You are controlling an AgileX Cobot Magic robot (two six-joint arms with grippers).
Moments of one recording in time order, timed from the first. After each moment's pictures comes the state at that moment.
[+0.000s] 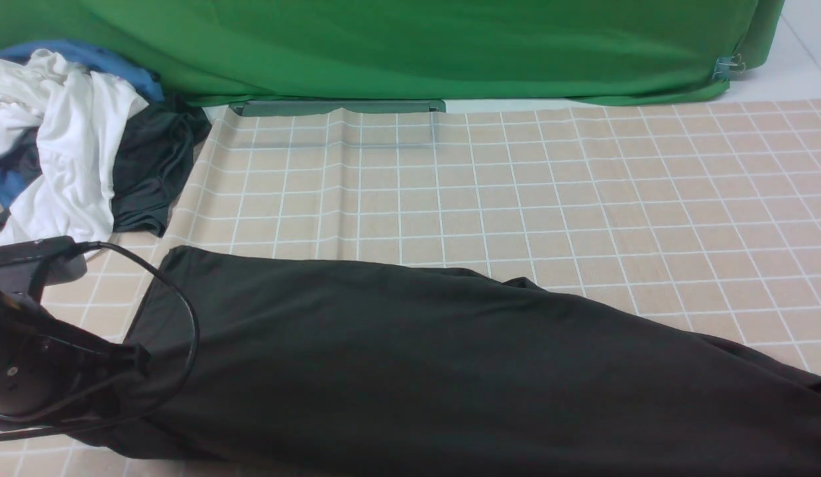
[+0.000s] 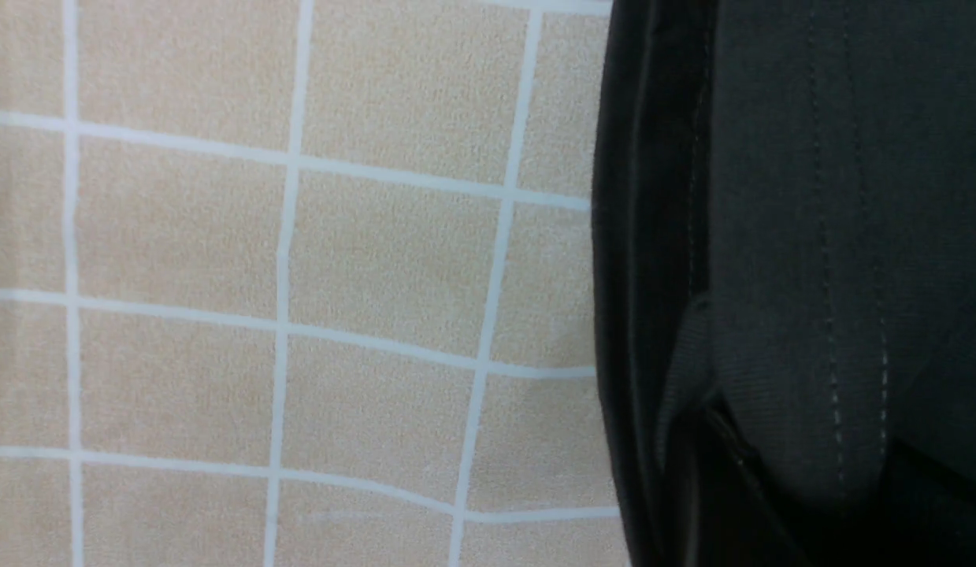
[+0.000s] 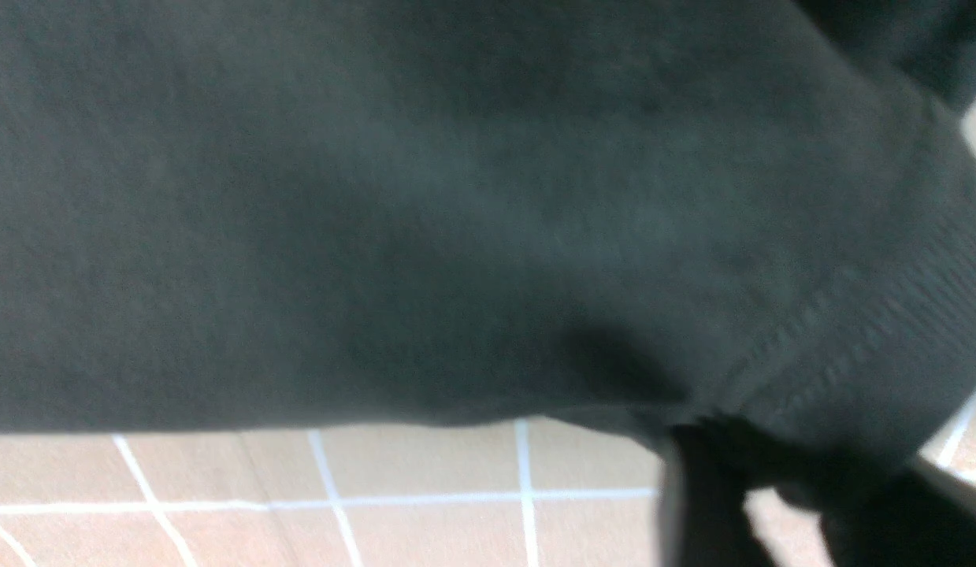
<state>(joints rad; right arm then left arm) -0.21 1.52 -0.77 0.01 1.11 -0.09 0.03 1.29 -0.71 -0.10 0.89 -0.02</state>
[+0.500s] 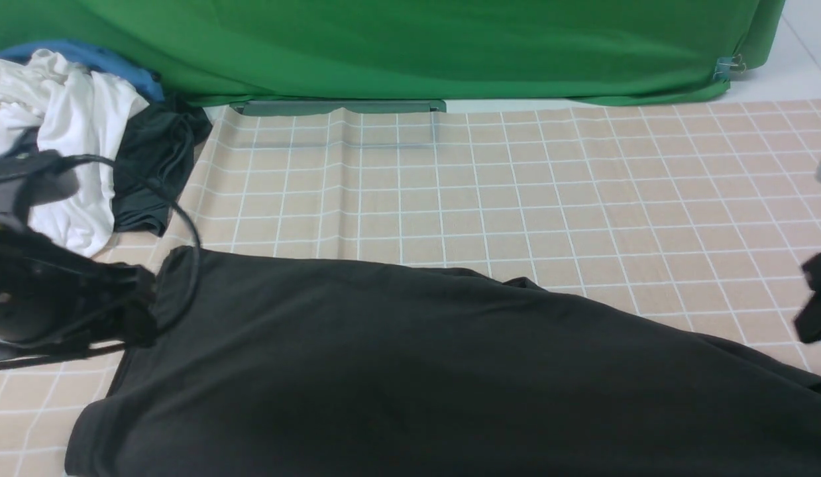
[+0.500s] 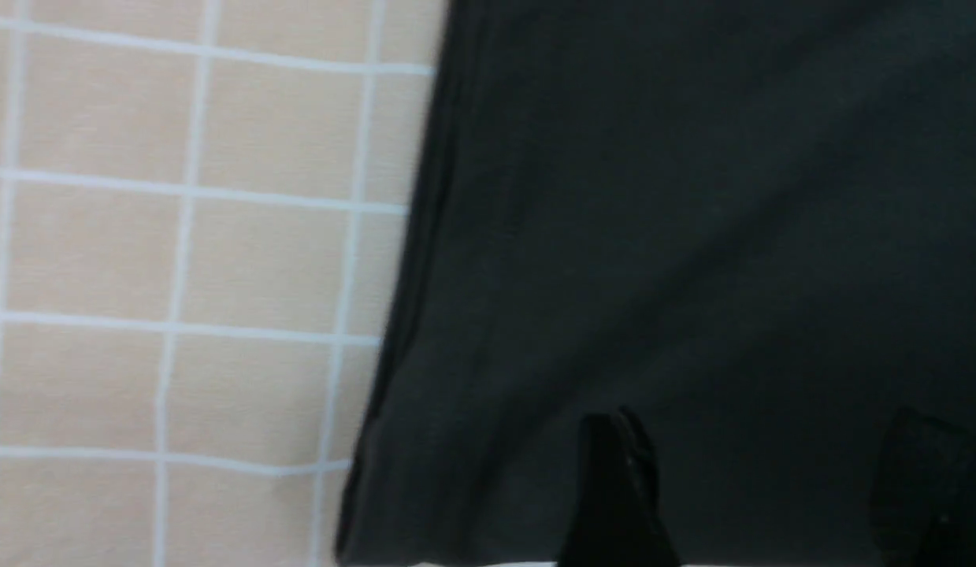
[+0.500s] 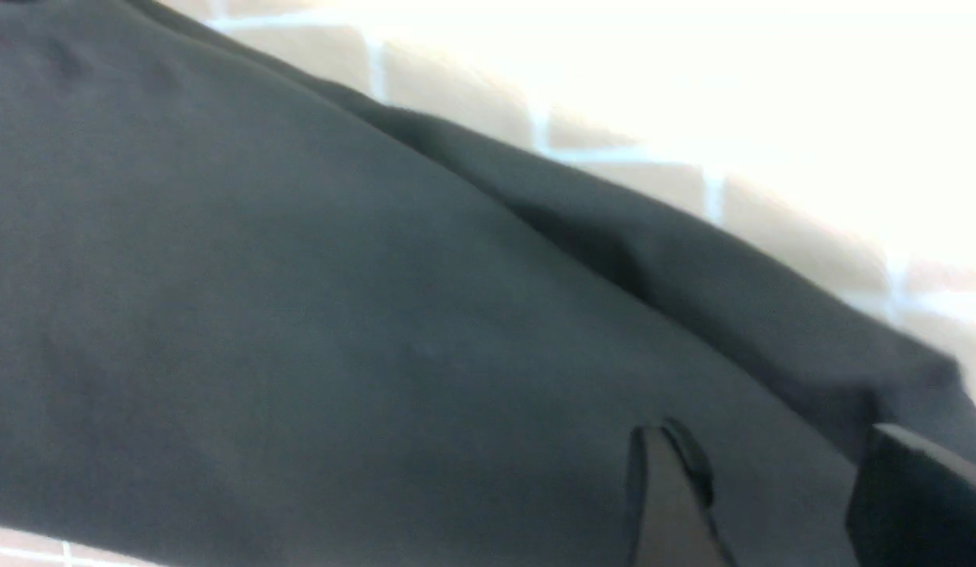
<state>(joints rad) -0.14 1.50 -1.00 0.27 1.02 -0.24 -0.02 1.27 -0.87 -0.22 0.96 0.04</state>
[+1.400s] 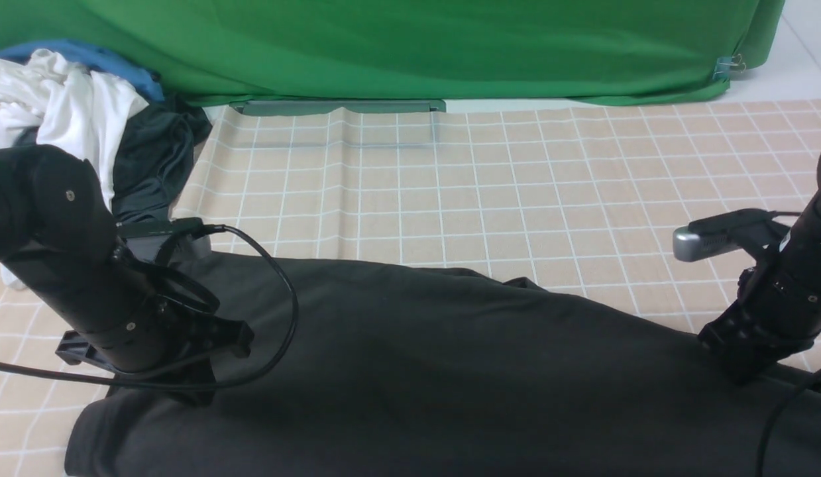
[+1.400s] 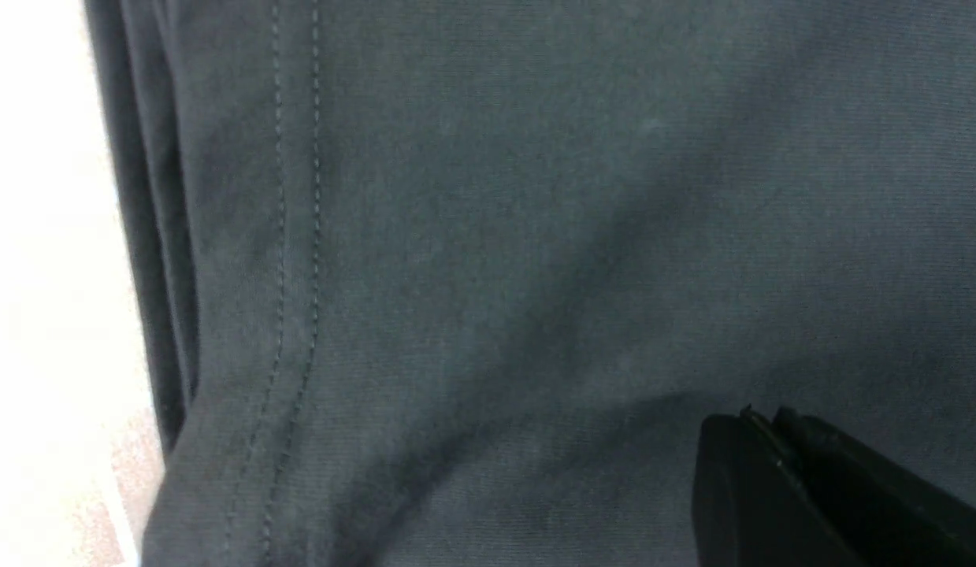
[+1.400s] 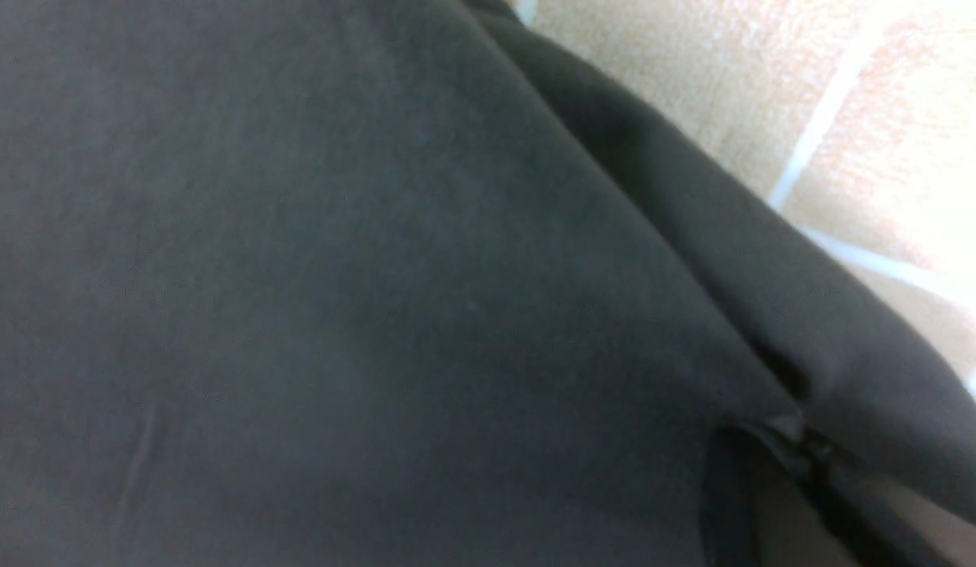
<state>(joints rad) 0.06 1.74 -1.02 0.12 0.92 -0.32 -0.17 1.54 -0.87 -0.23 0.92 0.07</state>
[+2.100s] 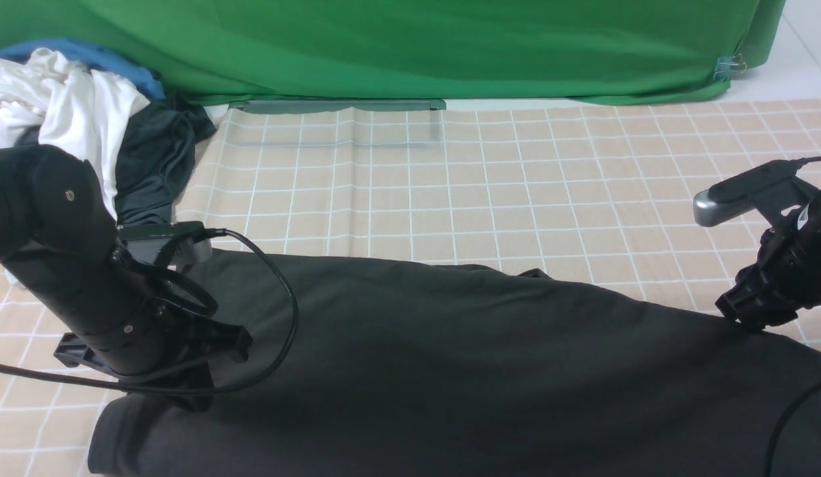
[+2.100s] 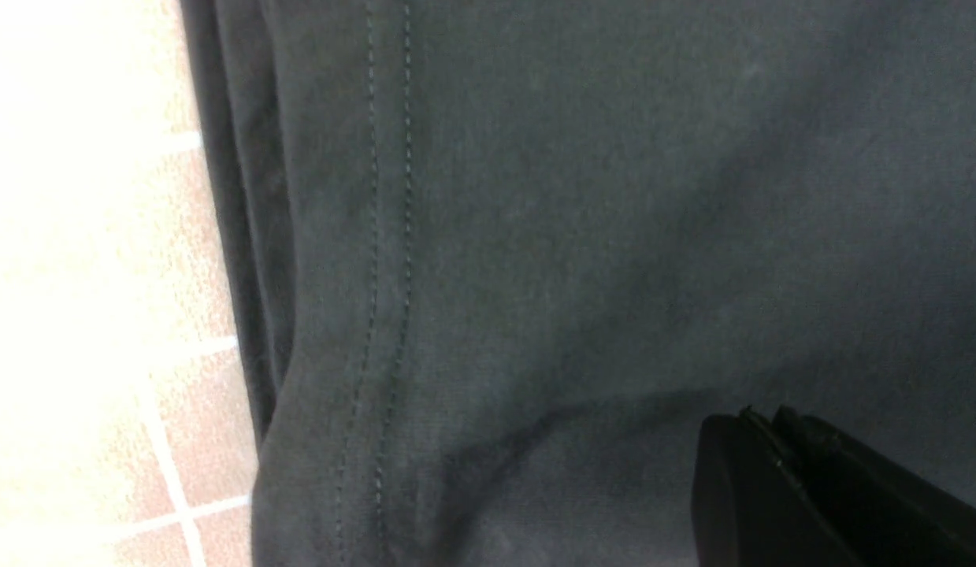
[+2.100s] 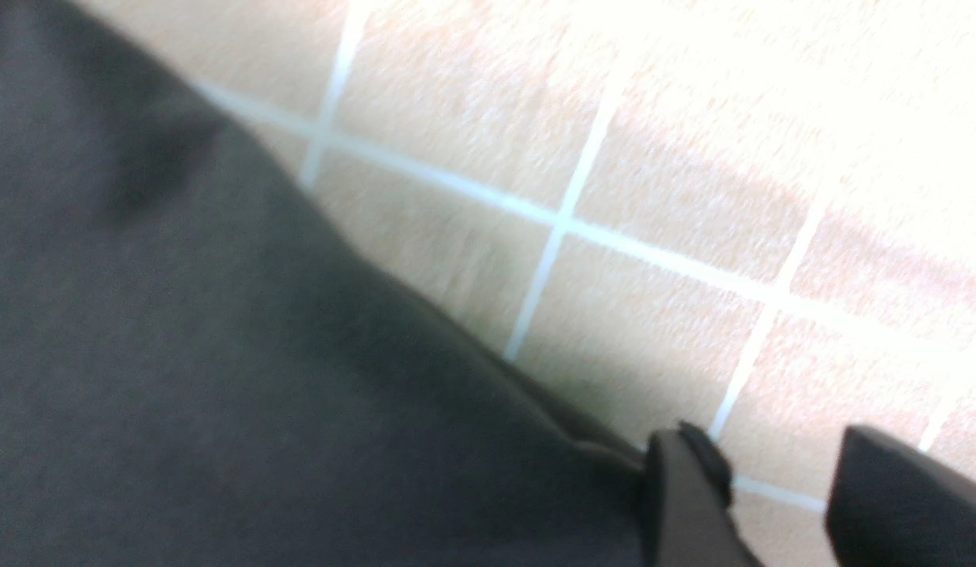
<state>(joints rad) 0.06 1.71 -1.02 -0.10 0.72 -0.19 -0.17 1.54 -0.87 -0.23 0.94 0.08</state>
